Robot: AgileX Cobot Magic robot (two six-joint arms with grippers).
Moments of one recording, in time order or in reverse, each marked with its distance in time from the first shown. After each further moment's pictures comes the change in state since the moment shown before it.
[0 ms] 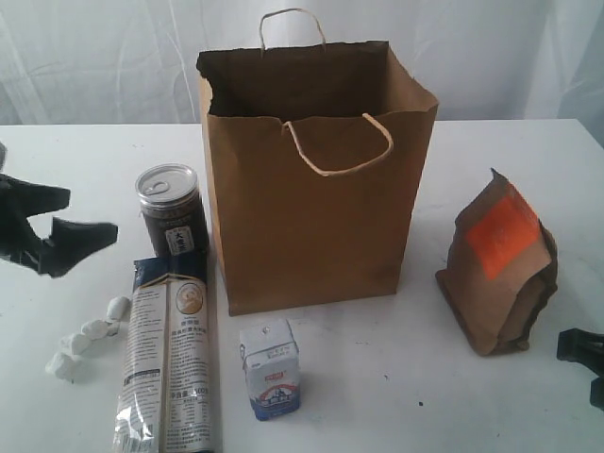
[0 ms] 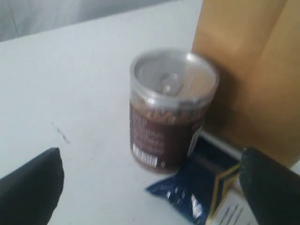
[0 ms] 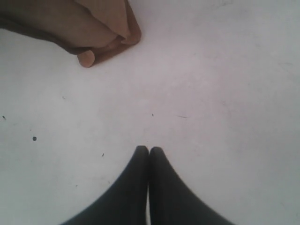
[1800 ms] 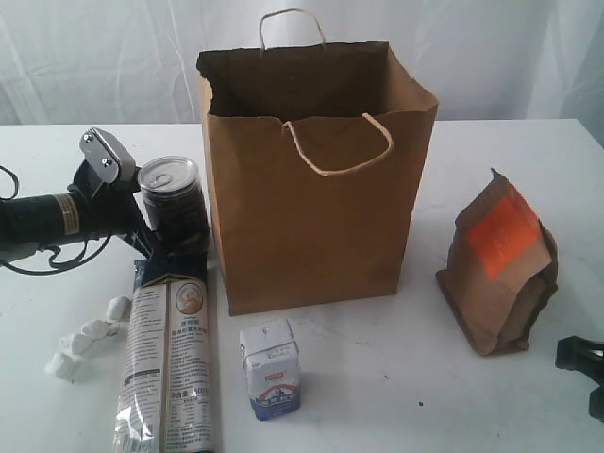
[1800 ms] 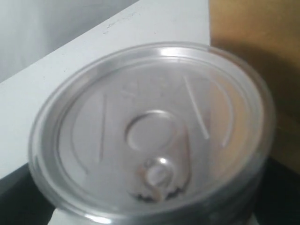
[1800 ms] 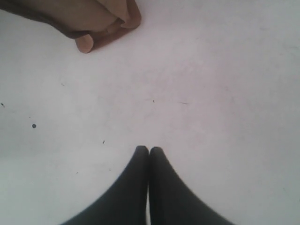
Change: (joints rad) left arm -0.250 0.412 -0.328 -0.321 -0.001 0.421; right arm 0.000 0.000 0.000 0.004 0.038 0.000
